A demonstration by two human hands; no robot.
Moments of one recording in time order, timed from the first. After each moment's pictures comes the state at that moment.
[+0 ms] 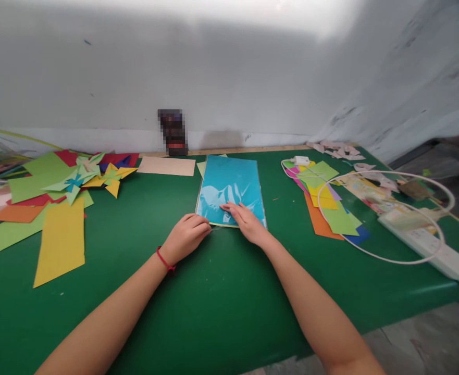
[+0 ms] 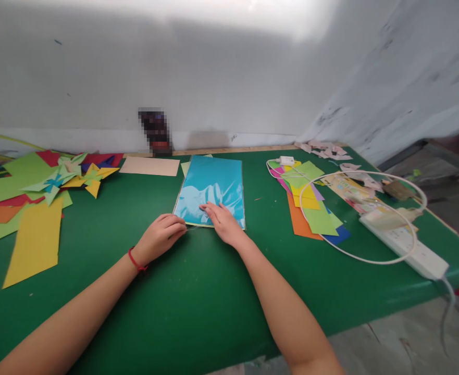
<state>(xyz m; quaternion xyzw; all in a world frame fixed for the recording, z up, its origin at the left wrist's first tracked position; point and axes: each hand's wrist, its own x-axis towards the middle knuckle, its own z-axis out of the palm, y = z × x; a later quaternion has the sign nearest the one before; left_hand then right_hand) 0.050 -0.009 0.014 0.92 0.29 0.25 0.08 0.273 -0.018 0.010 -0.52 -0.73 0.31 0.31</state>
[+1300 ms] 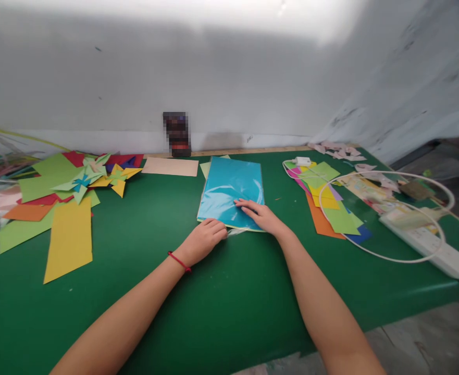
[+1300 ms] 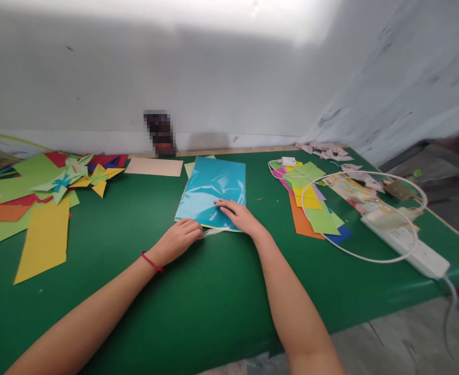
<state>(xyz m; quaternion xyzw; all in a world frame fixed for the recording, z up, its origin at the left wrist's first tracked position) 0.077 -0.019 0.014 0.96 0.21 0.17 0.03 0.315 -0.006 0.008 -0.49 -0.73 0.34 0.32</state>
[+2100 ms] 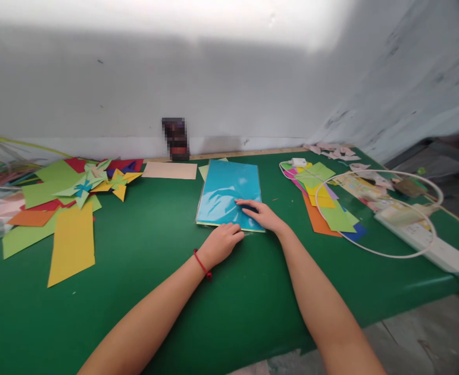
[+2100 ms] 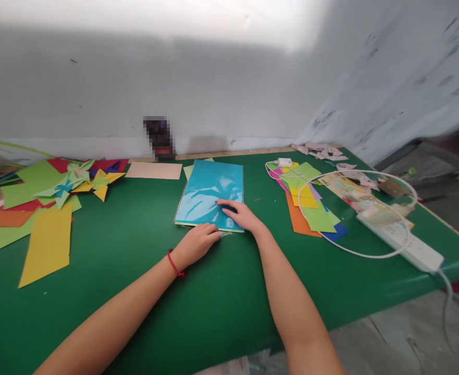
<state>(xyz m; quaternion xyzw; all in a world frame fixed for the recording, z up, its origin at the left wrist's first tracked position) 0.121 -0.030 0.002 0.96 0.22 0.17 0.01 0.325 -0.003 0.004 -0.46 -0.72 0.36 0.36</state>
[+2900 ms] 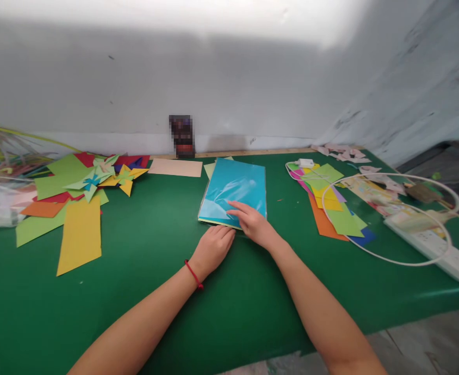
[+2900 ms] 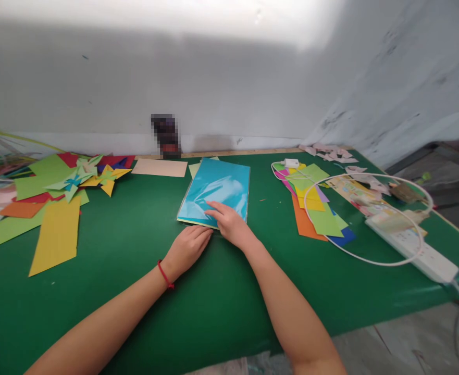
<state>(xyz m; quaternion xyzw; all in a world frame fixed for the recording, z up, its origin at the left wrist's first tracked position) 0.097 -0.053 0.006 0.91 0.31 0.27 0.02 0.281 -0.027 0.013 -0.41 -0.85 0.11 0.30</state>
